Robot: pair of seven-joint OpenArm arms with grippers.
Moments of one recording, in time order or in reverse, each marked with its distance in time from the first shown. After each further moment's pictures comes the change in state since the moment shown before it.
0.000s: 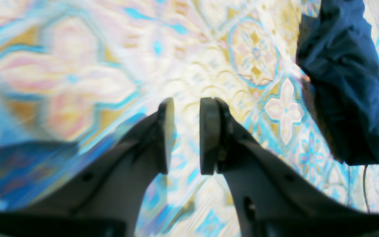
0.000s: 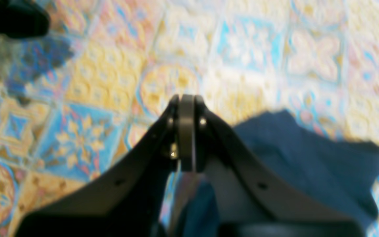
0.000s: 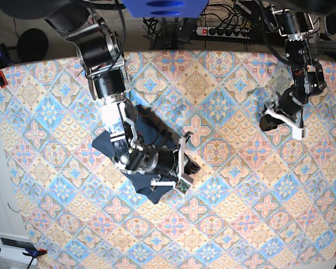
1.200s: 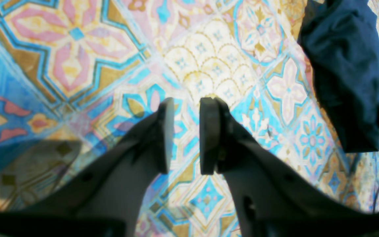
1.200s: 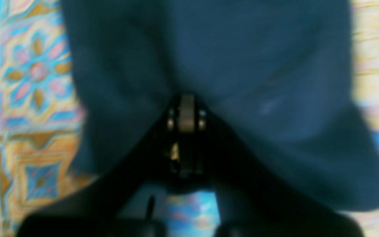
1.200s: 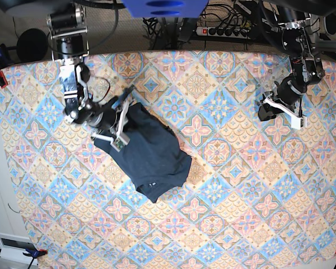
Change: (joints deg) left arm 4.3 2.1 -1.5 3.8 0.2 0.0 0.4; right arm -20.7 16.2 8.7 9.3 4.5 -1.1 -0.2
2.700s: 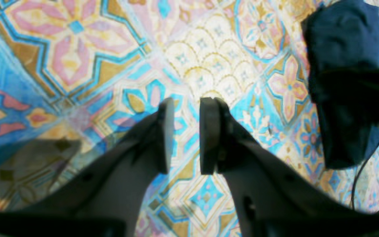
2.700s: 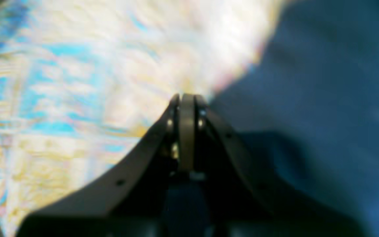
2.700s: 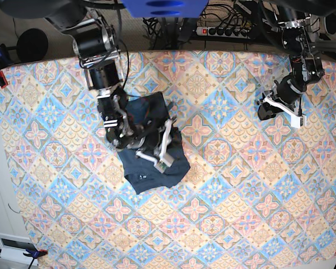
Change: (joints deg) left arm 0.4 0.0 0.0 0.0 -0.3 0.0 -0.3; right arm 17.2 -14.1 -5.4 -22.9 -1.2 0.3 4.8
